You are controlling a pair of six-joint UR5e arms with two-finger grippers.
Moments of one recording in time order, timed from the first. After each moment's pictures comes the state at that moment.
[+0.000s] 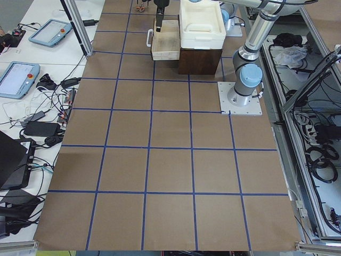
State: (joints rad) left arm -1.55 -1.52 -1.47 -1.59 1.55 0.06; right arm 1.02 -0.86 1.44 -2.21 -1.48 -2.10
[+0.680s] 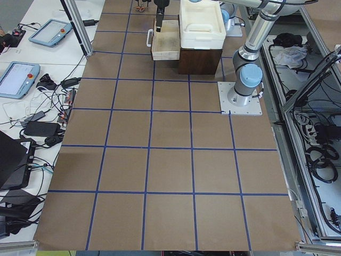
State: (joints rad) left arm -1.55 -1.52 -1.47 -1.59 1.55 0.06; right arm 1.03 -0.85 1.44 -2.21 -1.49 -2.13
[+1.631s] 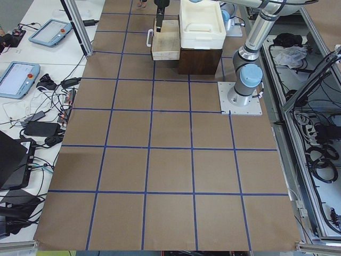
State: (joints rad) left arm -1.55 -1.52 -1.47 -1.59 1.54 0.06; right arm 1.06 -0.97 1.44 -2.13 -1.52 -2.21
